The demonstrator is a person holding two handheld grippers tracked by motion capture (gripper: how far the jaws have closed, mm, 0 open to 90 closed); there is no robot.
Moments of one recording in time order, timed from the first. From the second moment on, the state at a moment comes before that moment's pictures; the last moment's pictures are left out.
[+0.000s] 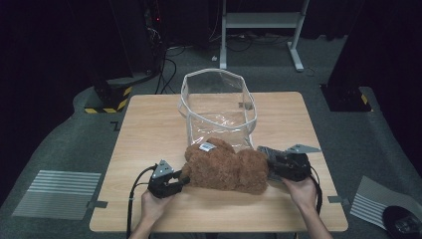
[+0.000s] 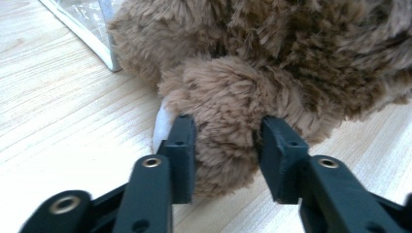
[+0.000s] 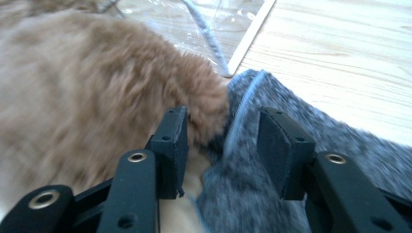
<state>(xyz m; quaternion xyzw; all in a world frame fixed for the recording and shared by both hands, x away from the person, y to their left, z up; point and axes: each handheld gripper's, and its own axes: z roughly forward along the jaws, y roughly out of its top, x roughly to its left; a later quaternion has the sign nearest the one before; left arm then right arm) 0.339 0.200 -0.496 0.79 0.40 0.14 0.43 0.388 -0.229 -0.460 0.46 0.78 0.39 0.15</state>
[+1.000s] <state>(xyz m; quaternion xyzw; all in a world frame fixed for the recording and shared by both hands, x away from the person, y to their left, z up) 0.340 0.204 -0.498 0.82 0.39 0.13 0.40 0.321 -0.193 -0.499 0.28 0.87 0.36 0.18</state>
